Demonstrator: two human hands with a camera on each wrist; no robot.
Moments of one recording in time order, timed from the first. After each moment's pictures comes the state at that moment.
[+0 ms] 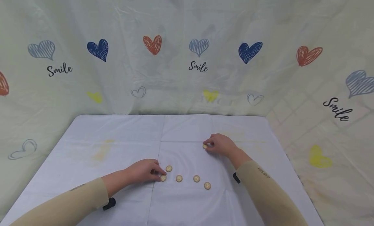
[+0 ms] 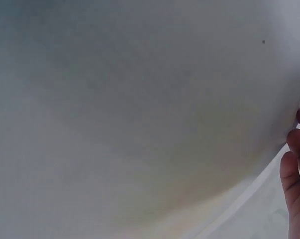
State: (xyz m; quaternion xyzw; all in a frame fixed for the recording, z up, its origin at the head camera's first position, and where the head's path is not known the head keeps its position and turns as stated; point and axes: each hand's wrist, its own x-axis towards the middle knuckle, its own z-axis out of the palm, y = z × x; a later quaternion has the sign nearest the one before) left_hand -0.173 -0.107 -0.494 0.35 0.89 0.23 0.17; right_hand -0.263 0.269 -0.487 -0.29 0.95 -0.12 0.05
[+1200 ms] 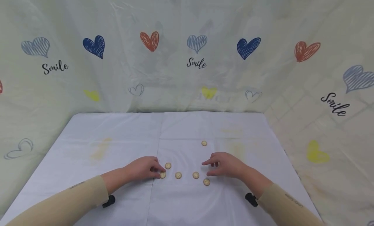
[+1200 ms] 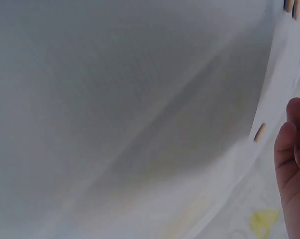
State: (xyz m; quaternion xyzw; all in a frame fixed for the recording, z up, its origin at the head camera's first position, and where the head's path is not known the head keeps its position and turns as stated) left_hand -0.175 -0.107 -0.495 0.34 0.89 0.24 0.18; right_hand -0.165 0.273 -0.467 -0.31 0.90 -0.27 0.14
